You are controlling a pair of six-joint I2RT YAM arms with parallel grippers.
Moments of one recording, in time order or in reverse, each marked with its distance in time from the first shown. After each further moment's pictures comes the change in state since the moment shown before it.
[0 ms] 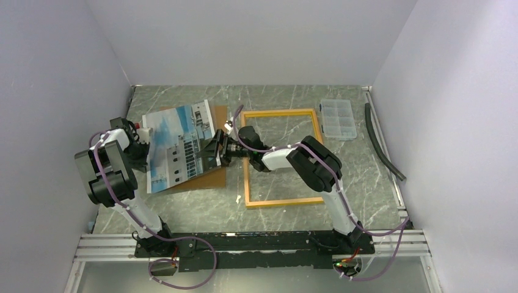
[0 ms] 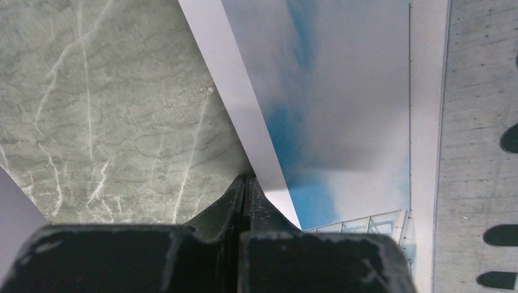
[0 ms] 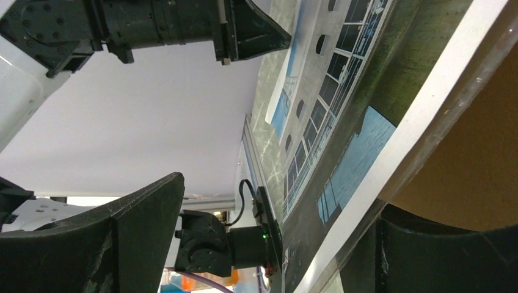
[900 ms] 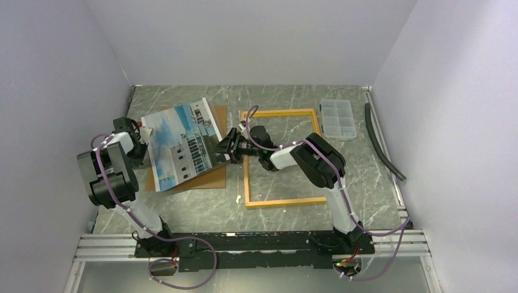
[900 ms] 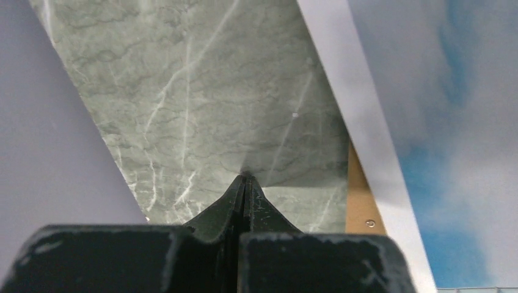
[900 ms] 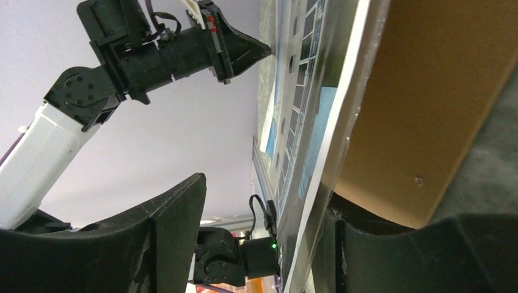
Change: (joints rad) left arm -0.021 -0.022 -0.071 0.195 -0.202 0.120; right arm -0.084 0.004 -0.068 0.076 0.012 0.118
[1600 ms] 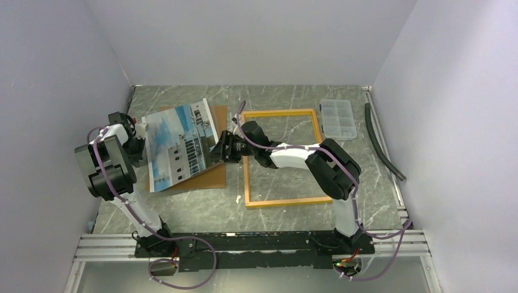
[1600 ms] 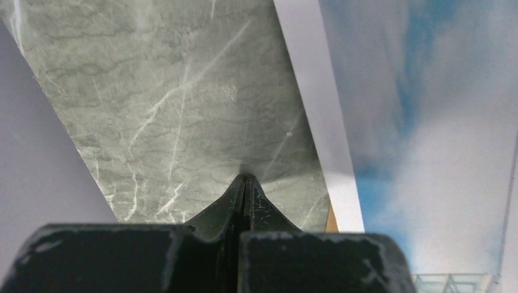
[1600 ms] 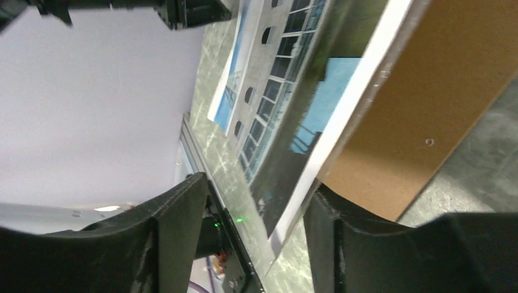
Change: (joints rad) left arm 0.029 0.098 0.157 -0.151 0.090 -0.102; right arm 0.063 -0.212 0.010 -0.418 0.127 -0.369
